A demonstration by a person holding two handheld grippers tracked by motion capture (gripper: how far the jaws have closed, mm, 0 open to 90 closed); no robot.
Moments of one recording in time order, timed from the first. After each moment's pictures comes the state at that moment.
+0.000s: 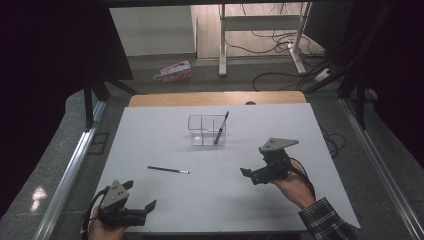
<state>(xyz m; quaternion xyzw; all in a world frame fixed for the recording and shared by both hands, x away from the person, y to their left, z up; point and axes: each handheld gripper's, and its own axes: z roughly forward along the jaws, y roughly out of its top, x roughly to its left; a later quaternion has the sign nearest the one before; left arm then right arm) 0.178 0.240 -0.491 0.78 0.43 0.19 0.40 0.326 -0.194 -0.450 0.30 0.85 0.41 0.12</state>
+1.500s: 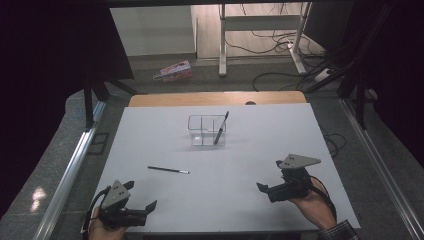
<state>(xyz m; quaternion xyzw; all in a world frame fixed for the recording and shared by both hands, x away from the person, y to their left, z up) 0.178 0.239 -0.491 0.79 0.43 0.19 0.40 0.281 -0.236 -0.452 0.32 0.85 0.40 0.14</state>
